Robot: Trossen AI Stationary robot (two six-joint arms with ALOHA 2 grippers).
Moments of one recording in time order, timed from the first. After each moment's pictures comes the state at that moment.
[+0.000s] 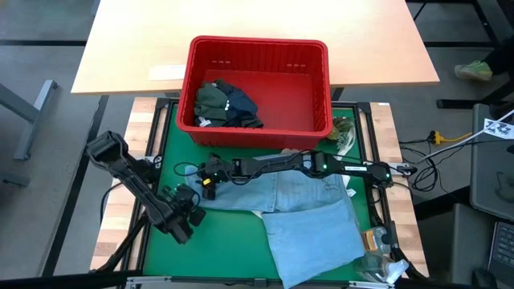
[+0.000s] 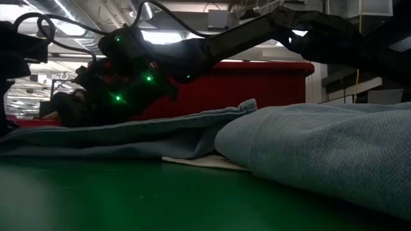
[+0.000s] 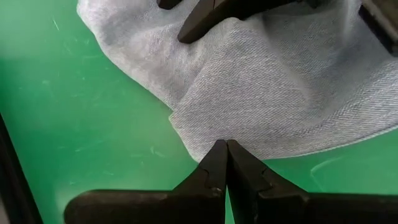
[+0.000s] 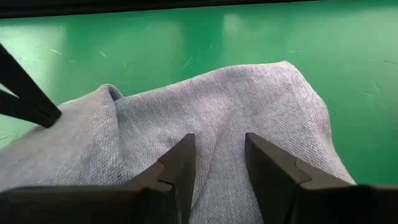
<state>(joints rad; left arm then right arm) -0.80 1.62 0.83 -1.02 -0.43 -1.88 0.02 2.77 2.35 -0.14 0.02 0.06</state>
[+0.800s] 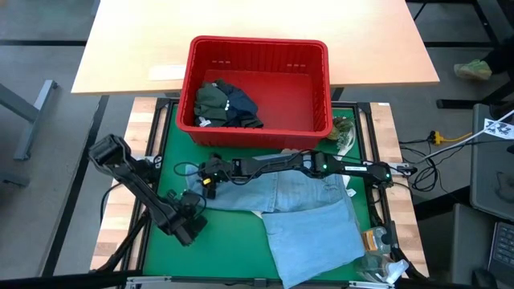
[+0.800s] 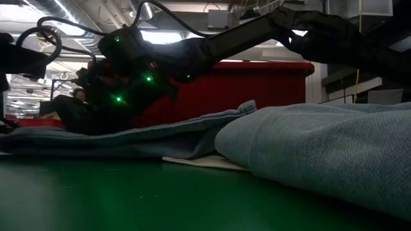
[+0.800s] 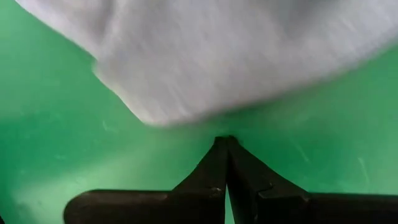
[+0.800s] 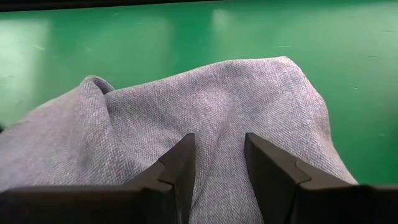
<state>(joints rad) -0.81 1.67 0.83 -0.87 -0.28 -1.74 0.02 2.77 2.35 -0.16 0.06 0.06</state>
